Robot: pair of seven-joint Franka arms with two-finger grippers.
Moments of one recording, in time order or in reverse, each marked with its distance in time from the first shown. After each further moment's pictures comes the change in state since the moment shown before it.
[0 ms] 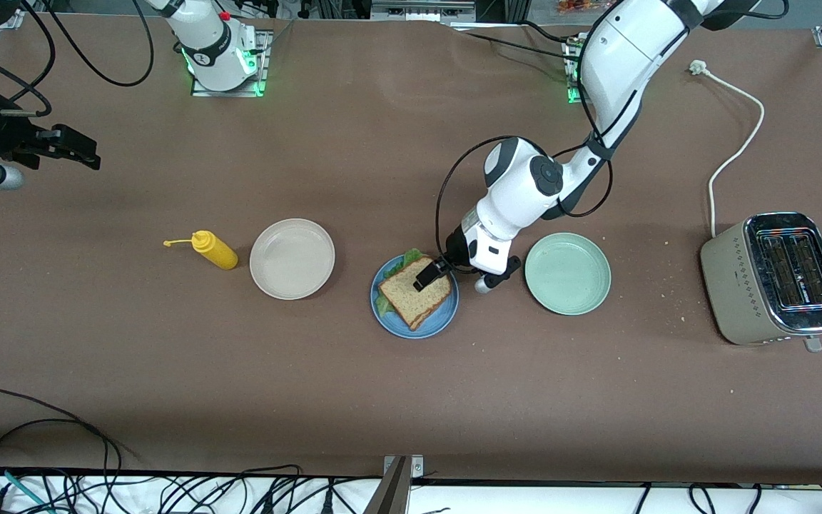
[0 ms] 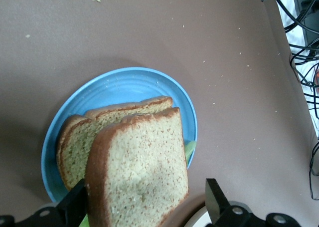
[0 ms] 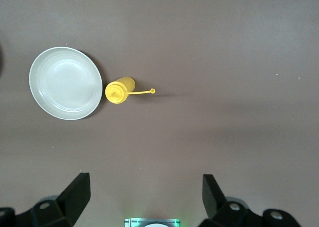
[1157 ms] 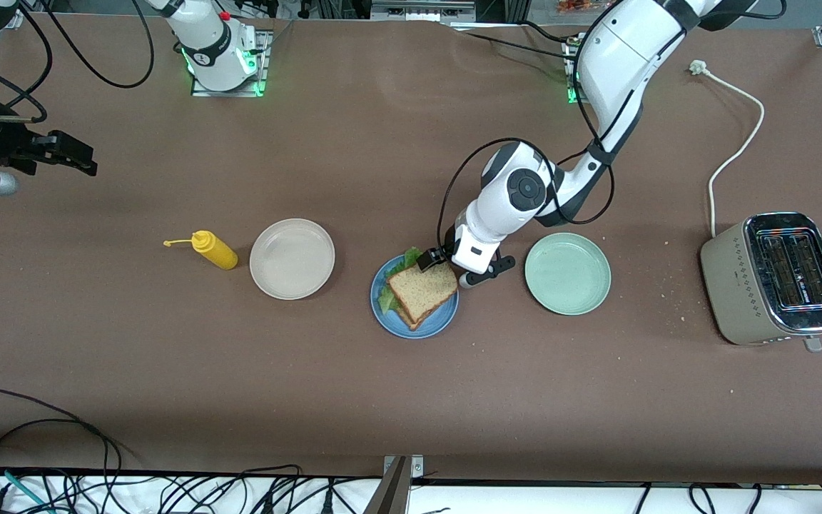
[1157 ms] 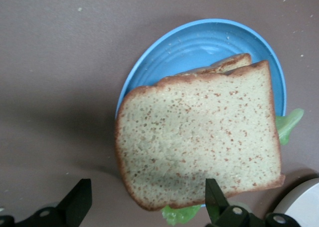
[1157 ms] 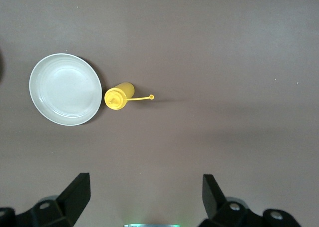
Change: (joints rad) left arm -0.028 0.002 0.049 0.017 0.179 -0.297 0.000; right arm -0.008 0.010 0.002 0.007 0.000 0.021 0.000
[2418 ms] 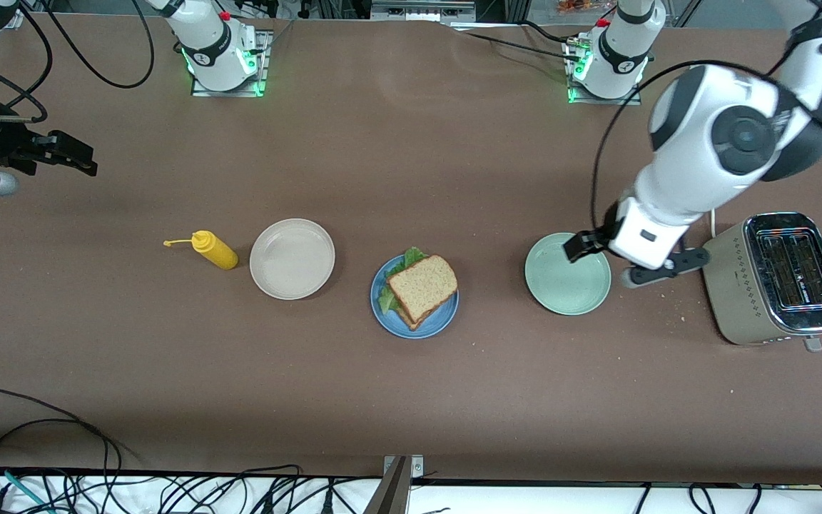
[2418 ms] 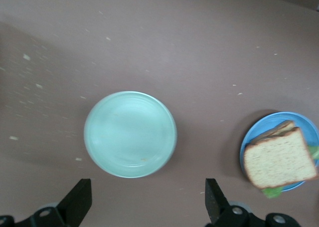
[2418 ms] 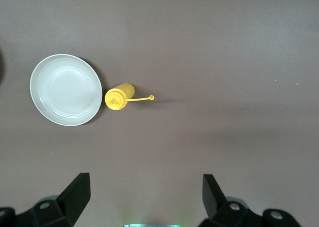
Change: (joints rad) left arm 0.313 -0.408 0.029 0.159 0.157 -0.772 0.321; right arm 0.000 0.001 0.001 0.002 0.000 0.000 0.000
